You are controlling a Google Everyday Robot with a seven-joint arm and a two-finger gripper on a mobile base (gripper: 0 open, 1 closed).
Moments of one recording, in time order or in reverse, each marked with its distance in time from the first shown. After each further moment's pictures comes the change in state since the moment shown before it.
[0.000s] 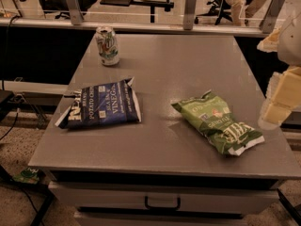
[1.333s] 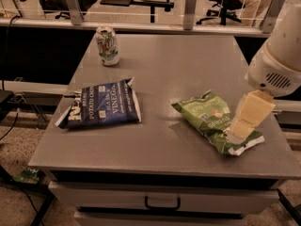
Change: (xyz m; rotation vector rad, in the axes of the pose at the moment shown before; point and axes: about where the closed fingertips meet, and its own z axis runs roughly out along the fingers) arm -0.002 0.015 0.069 -0.104 0.042 0.218
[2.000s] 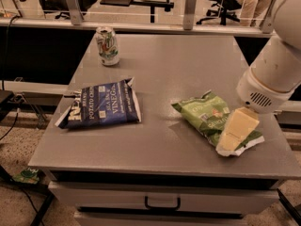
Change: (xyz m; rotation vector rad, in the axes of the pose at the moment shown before) arm 0.006 0.009 0.045 -0.043 0.015 0.063
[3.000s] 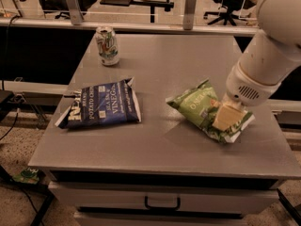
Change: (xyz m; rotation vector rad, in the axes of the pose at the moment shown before) arm -0.024 -0.005 0.002 0.014 -0.003 -0.030
